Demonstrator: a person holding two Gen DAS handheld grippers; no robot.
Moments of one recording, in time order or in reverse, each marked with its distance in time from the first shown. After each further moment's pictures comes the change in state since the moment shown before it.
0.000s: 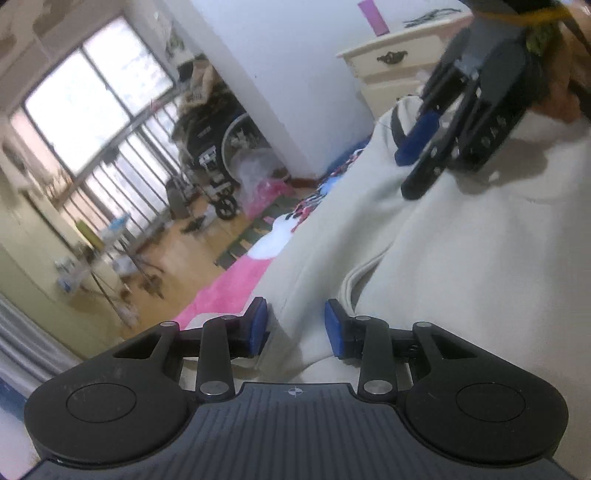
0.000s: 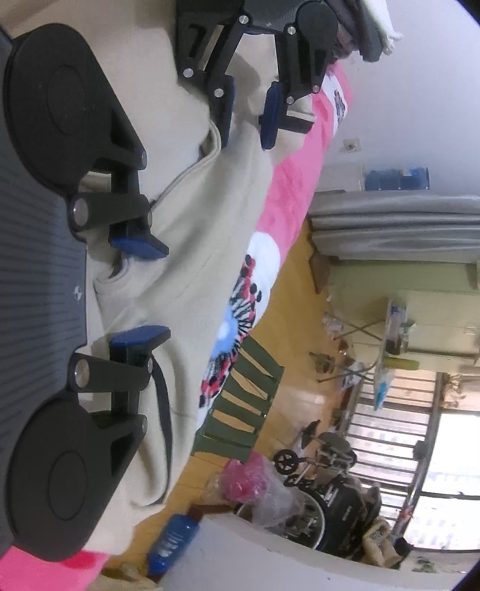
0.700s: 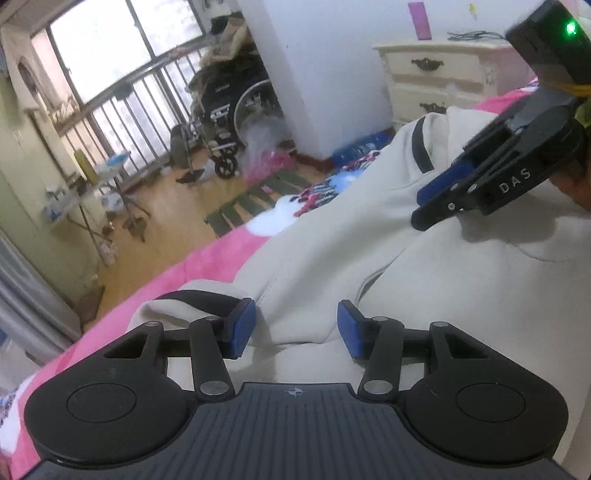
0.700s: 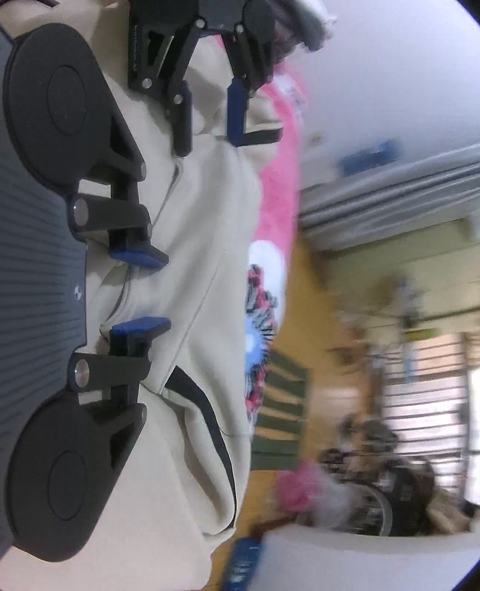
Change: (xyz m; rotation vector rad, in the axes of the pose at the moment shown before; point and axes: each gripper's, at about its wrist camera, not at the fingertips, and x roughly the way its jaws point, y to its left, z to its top) left arm -0.001 0.020 0.018 -0.265 0.106 -0.082; right arm 0.004 -0.018 -0.008 0.306 0.000 0.094
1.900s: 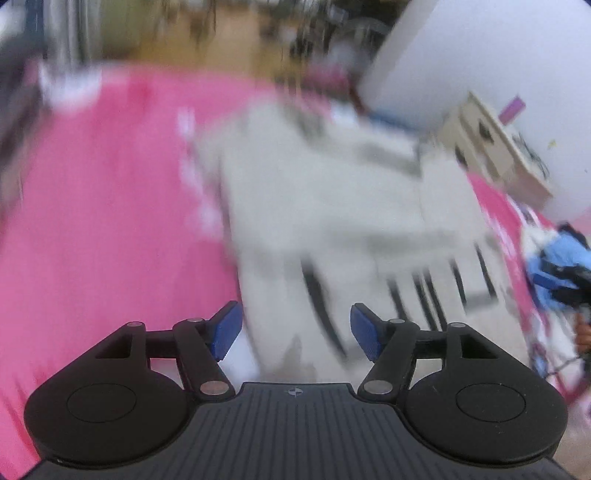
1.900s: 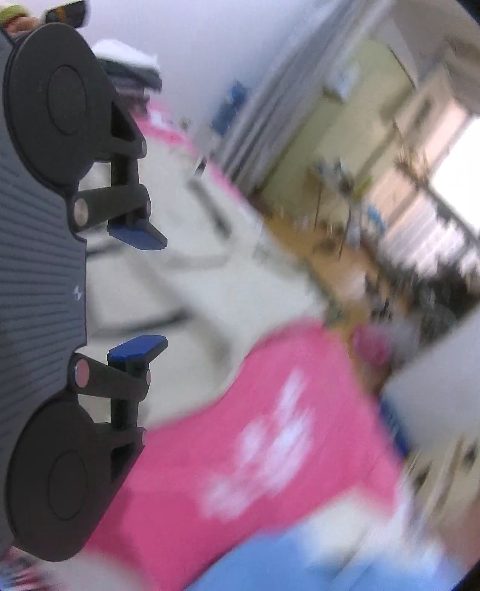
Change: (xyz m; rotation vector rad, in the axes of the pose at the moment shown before) left arm -0.208 0.065 -0.123 -0.792 0.390 -0.278; right arm -0.292 -0.051 -0.144 0.769 -0.022 -0.100
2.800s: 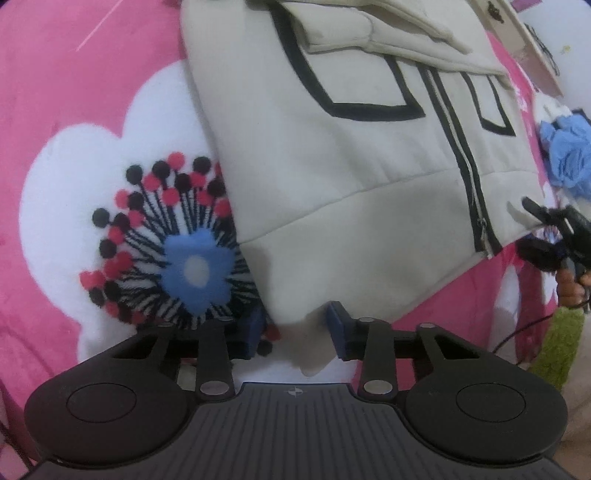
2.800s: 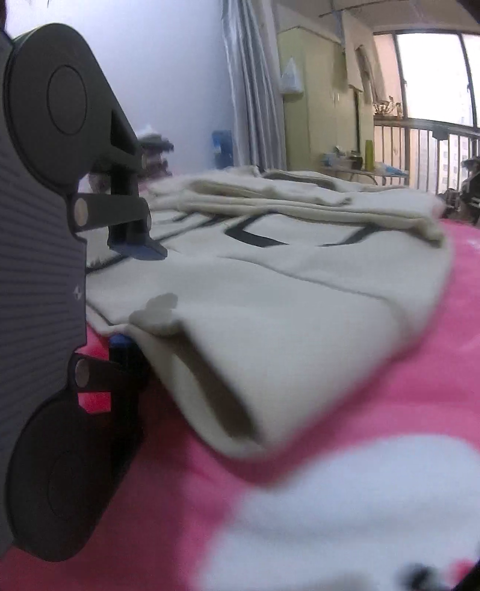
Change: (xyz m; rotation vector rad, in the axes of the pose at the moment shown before) left arm 0.068 -0.022 -0.088 0.033 0.339 -0.019; right arm 0.073 -0.052 -0.132 0.455 0.287 0.325
